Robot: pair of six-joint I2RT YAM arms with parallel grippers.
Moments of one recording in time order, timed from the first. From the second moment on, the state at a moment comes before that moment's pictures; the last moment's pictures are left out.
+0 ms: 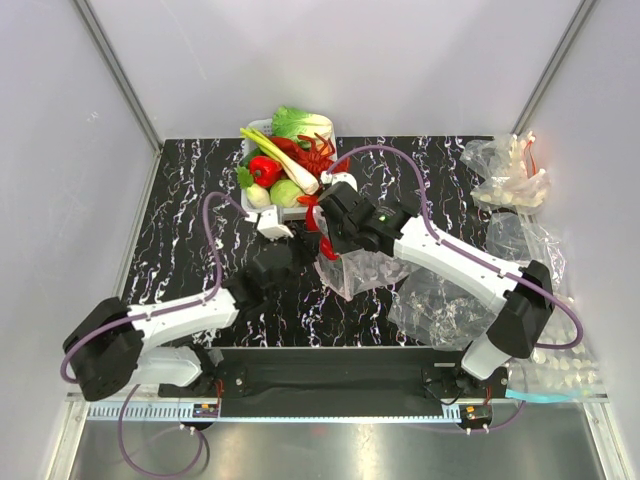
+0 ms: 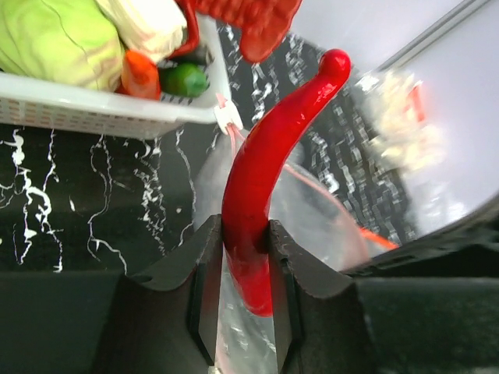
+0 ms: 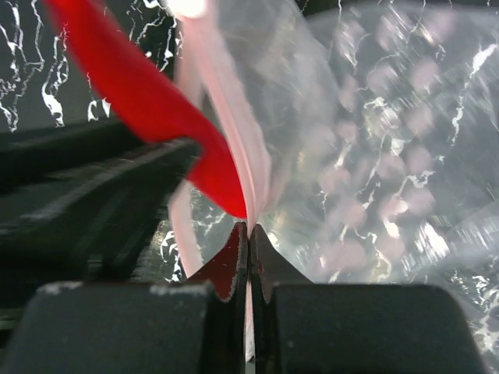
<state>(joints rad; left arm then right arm) -0.91 1.21 0.58 0.44 -0.55 -0.73 0.90 1.61 1.51 -0.81 0.28 0.49</state>
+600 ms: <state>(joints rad) -0.96 1.22 0.59 0.42 -0.49 -0.77 0.87 1.52 1.42 -0.67 0.30 0.59</state>
